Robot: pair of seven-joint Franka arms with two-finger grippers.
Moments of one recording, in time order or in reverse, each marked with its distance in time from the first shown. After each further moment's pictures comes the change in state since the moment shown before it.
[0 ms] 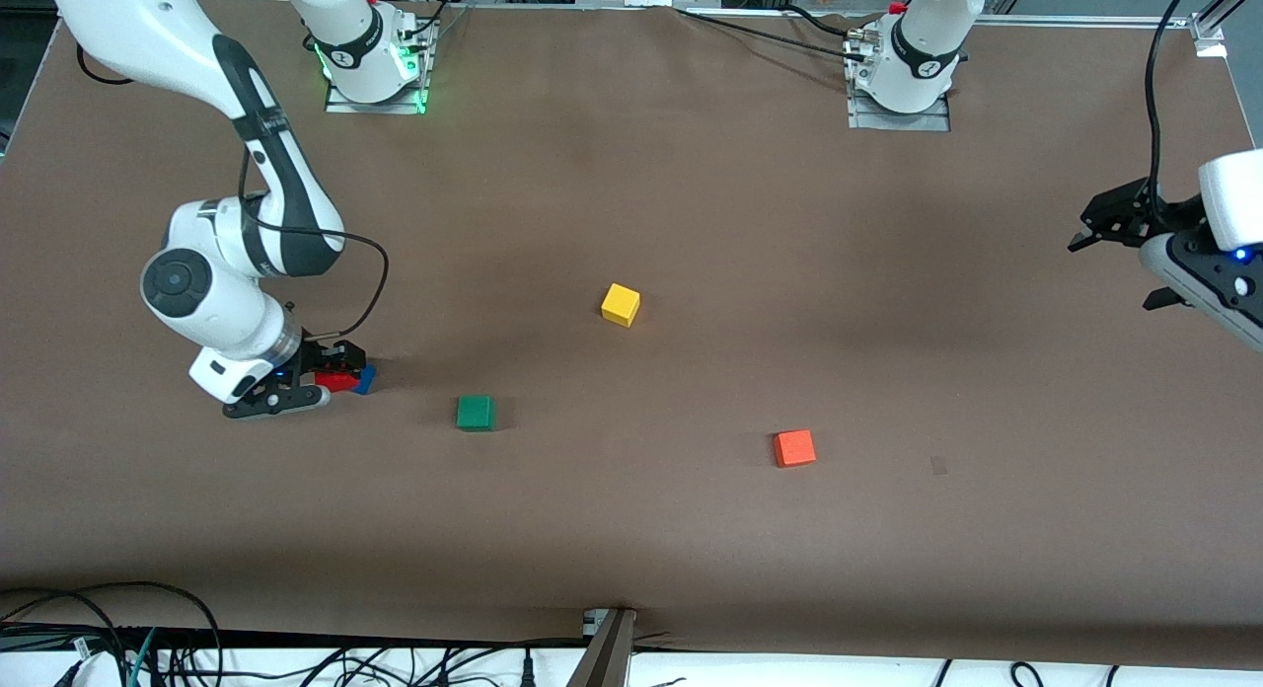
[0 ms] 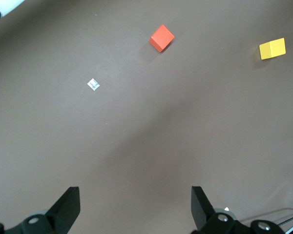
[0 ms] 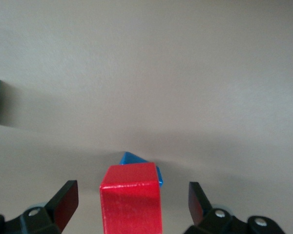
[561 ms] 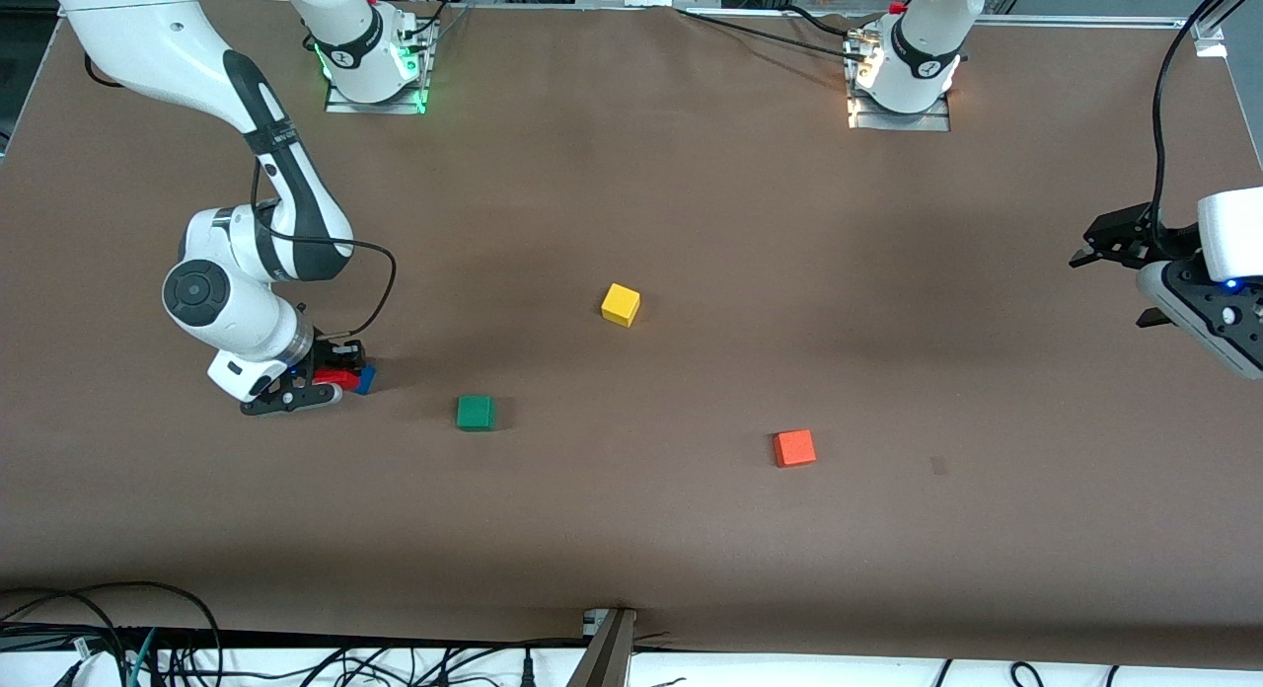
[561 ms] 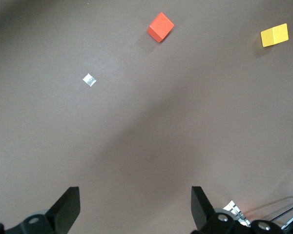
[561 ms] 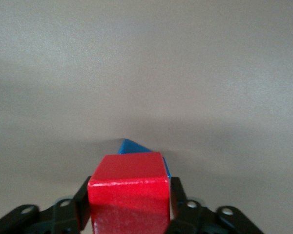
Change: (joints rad) left arm 0.007 0.063 0.032 0.003 0.000 0.001 0.078; right arm -0.001 0.069 -0.001 -0.036 0.000 0.034 0.000
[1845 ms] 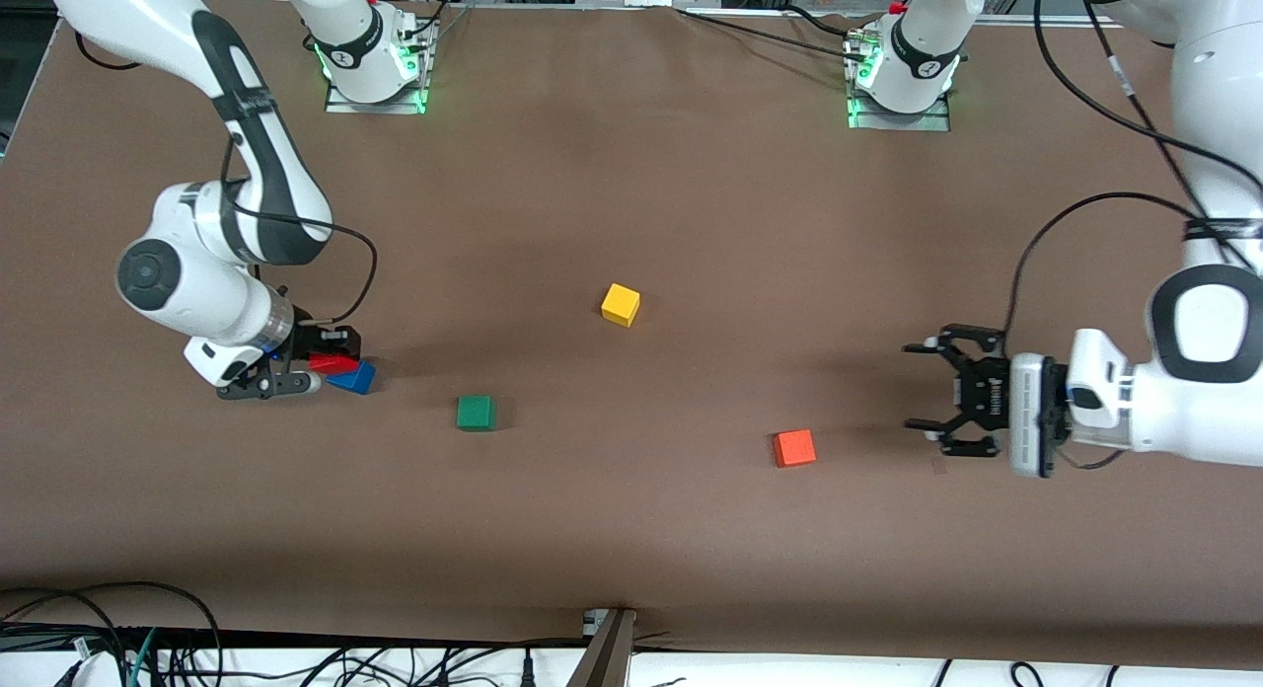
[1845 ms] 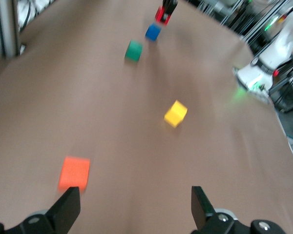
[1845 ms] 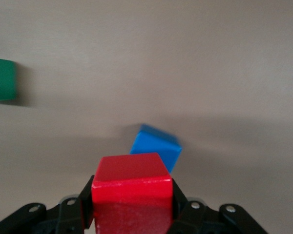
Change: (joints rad) left arm -0.013 0.344 0.010 -0.029 -0.478 0.274 0.639; right arm -0.002 -0.063 0.000 -0.012 0.068 -0.050 0.001
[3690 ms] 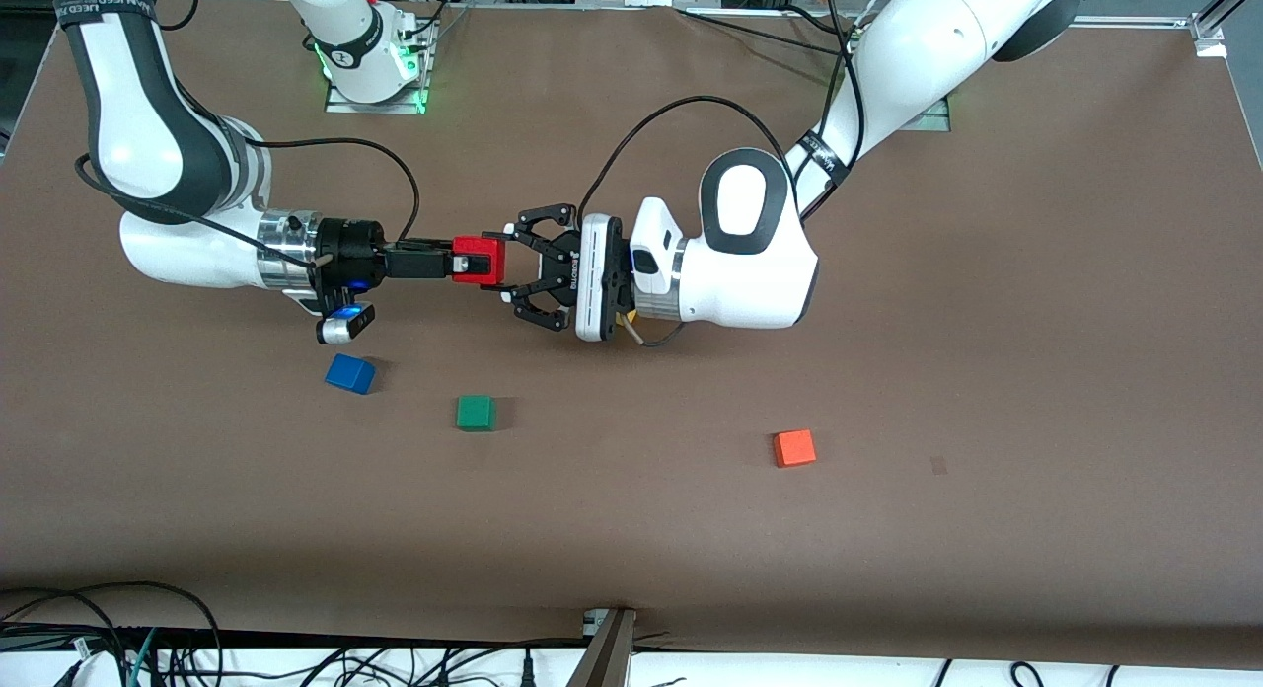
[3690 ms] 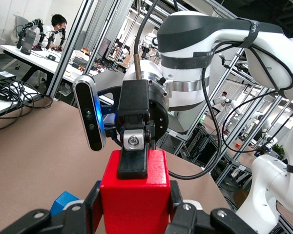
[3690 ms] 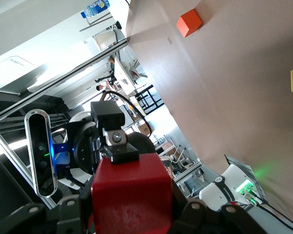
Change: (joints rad) left arm -0.677 0.034 -0.026 -0.103 -0.836 0.745 0.143; right arm 0.054 -0.210 0.042 -0.031 1.506 -0.537 0.009
